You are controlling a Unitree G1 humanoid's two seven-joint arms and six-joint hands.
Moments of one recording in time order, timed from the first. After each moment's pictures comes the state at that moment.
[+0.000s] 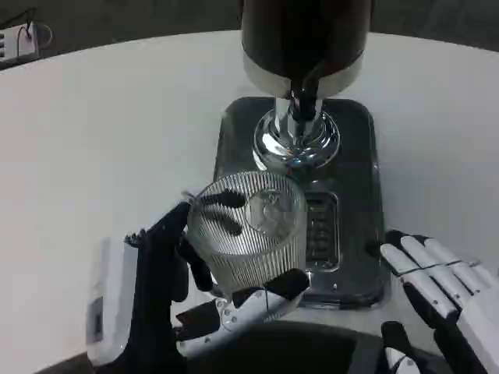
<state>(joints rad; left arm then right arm) 0.08 0.03 -0.16 -0.32 0.64 -0.34 0.40 0.39 -0.36 -0.10 -0.63 -0.95 -0.33 -0.13</state>
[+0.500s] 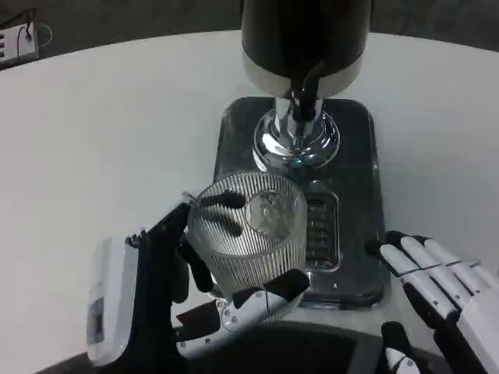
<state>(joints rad) 0.08 0.03 -0.16 -0.32 0.64 -0.34 0.40 0.39 -0.36 -0.10 -0.63 -0.95 -0.33 -0.12</state>
